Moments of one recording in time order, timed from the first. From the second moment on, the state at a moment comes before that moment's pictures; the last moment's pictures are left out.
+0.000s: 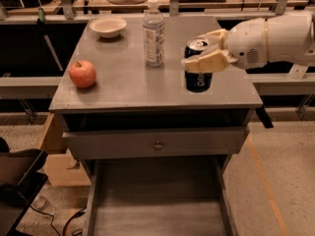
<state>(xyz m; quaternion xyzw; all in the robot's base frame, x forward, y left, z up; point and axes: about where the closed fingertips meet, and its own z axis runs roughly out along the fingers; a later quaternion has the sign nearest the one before) 0.557 -0.087 0.972 -0.51 0.66 0.28 0.48</state>
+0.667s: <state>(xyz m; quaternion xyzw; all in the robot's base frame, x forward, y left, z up) 0.630 -0.096 0.970 -0.51 0.63 0.30 0.50</state>
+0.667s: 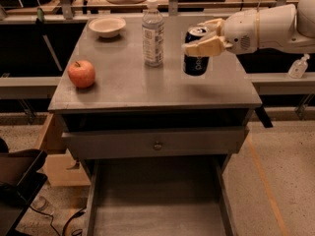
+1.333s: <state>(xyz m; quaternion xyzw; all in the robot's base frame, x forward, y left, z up) 0.661 -0.134 0.940 -0.48 0.64 0.30 0.52</state>
